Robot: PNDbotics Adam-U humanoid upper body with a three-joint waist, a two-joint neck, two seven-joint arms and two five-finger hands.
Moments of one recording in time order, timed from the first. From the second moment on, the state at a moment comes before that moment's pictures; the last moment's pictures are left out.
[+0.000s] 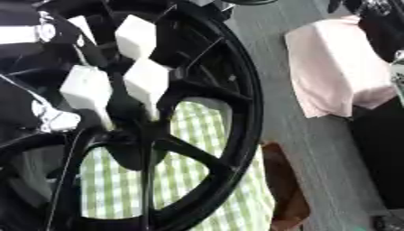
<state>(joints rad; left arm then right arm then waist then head) -1.12 0.75 -0.63 -1.86 -0.24 0.42 -0.80 -0.21 -0.73 -0.22 -1.99 -0.30 0.03 0.07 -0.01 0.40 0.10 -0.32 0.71</state>
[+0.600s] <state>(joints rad) -1.11 0.76 -0.62 -1.87 -0.25 0.41 -0.81 -0.21 -0.73 -0.21 -1.99 -0.30 0.03 0.07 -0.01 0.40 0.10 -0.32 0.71</state>
